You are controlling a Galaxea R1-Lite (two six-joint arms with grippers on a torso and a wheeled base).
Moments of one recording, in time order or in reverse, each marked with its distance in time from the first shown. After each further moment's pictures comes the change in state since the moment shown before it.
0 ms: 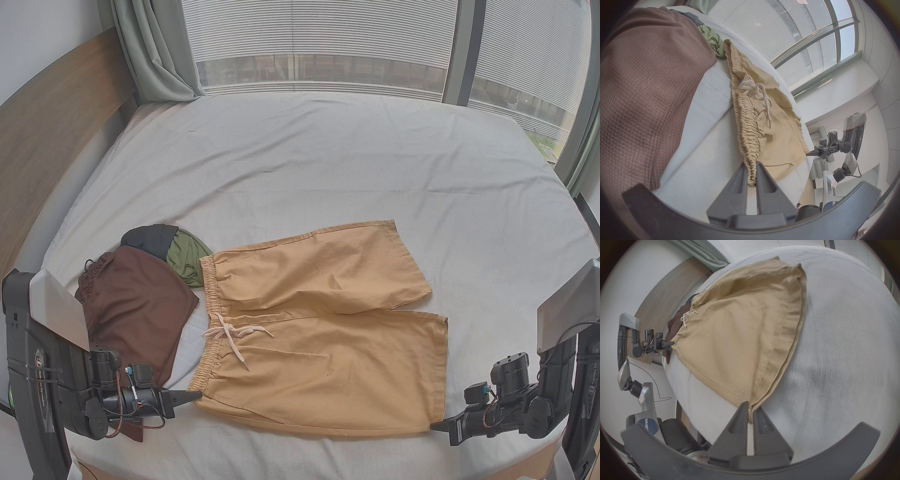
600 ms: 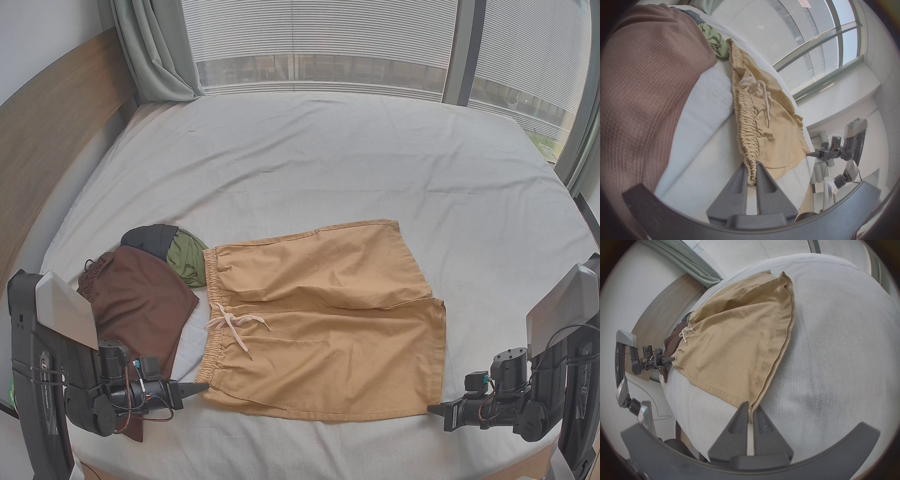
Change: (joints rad) left arm -0.051 0.013 -0.077 -0.002 0.047 -0.096; right arm 0.021 0.063 -0.001 -0.234 -0.047 0.142
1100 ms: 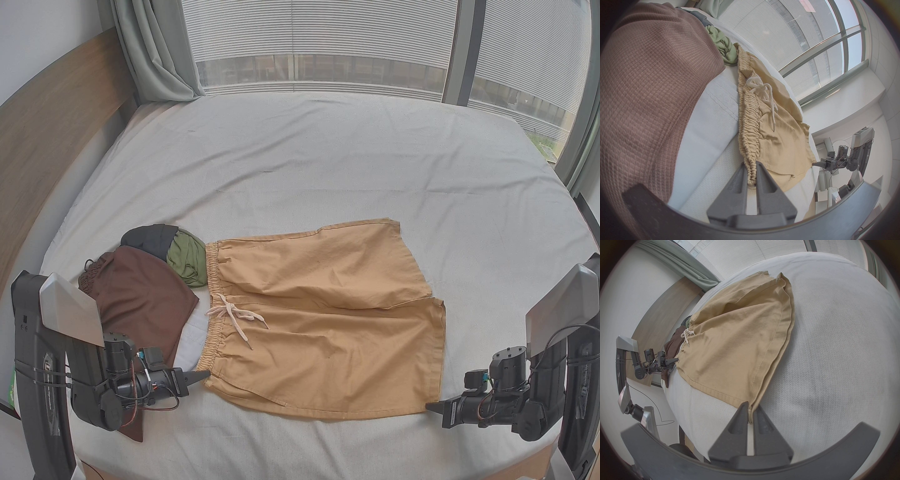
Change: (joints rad) left arm -0.024 0.013 -0.083 0.001 0.084 -0.090; right arm 0.005 -0.002 -0.015 -0.001 0.004 0.060
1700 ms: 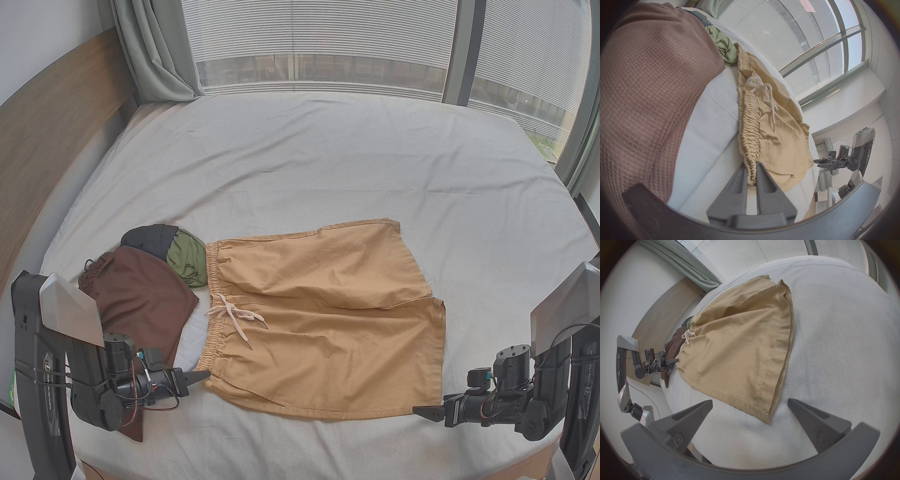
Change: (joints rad) left arm 0.000 0.000 0.002 0.000 0.000 0.000; right arm -0.006 -0.029 0.016 0.000 -0.005 -0.016
